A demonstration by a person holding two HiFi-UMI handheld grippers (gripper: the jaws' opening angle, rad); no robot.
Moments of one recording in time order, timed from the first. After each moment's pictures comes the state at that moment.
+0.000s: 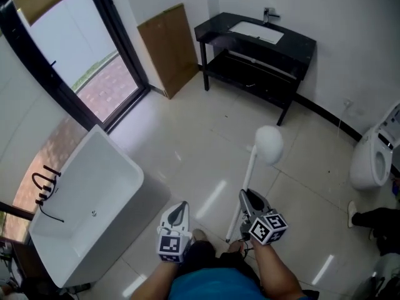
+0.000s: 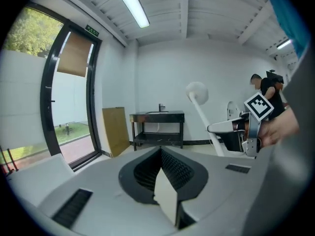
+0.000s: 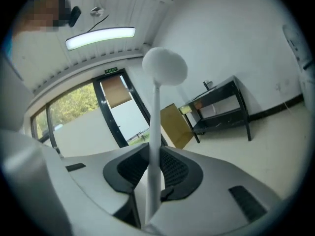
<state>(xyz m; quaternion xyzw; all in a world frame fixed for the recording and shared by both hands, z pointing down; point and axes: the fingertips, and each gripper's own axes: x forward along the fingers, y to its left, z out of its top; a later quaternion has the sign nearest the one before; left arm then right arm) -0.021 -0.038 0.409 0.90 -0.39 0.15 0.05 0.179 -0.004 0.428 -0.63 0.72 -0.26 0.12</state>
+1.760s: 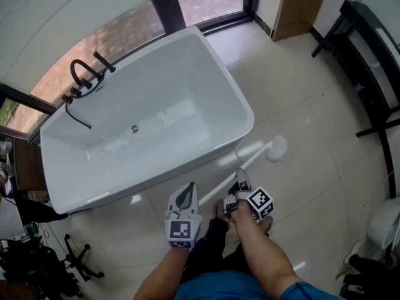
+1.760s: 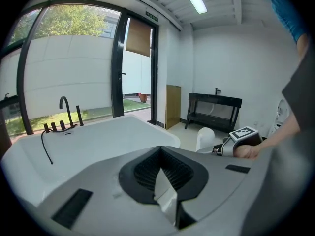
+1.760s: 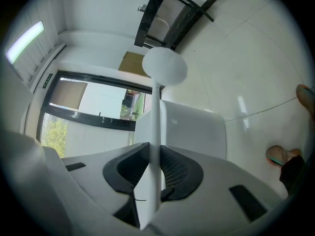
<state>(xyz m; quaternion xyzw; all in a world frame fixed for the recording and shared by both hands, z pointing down) -0.524 -0.094 0.578 0.75 -0.61 0.19 0.17 -0.365 -0.150 0.721 -0.50 0.53 -0.65 0.21</state>
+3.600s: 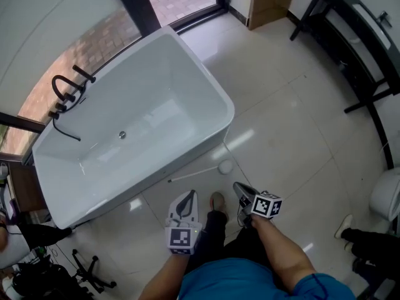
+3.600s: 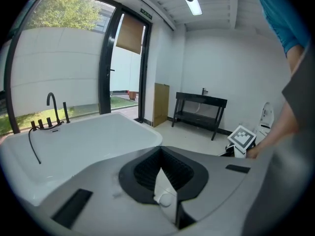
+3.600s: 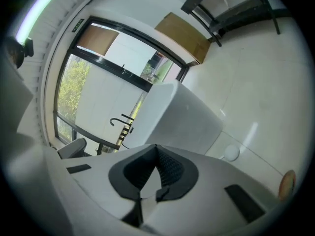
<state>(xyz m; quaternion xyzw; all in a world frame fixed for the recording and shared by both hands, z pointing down) -0.486 -0.061 0.572 0.79 -0.55 0.20 0.18 -0.340 -0.067 0.718 -0.37 0.73 -0.58 -0.02</state>
